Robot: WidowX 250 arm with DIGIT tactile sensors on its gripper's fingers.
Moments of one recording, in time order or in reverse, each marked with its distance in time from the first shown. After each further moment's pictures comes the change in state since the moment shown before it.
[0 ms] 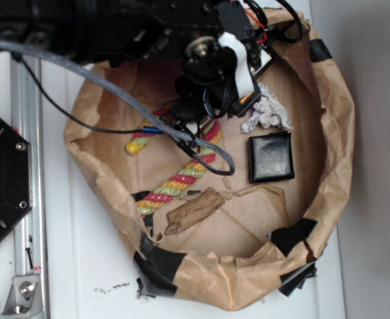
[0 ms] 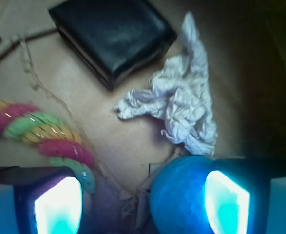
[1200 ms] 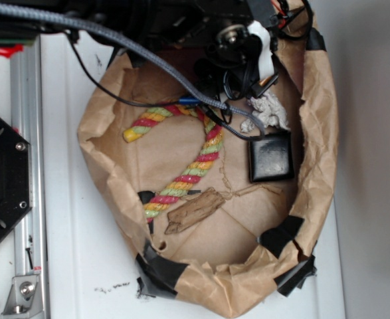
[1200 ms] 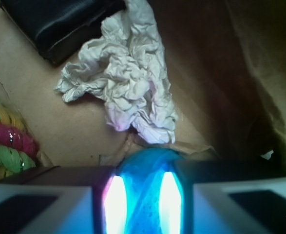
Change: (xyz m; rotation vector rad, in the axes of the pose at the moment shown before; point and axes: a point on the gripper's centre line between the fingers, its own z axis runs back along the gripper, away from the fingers) arm -0.020 0.019 -0.016 -0.006 0.074 0.036
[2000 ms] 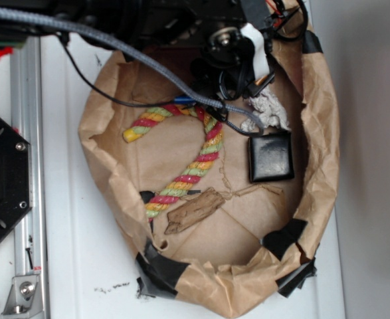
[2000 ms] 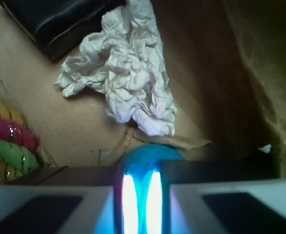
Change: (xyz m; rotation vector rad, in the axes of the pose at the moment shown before) arm -0.002 -0.003 0.005 0.023 0.012 0.023
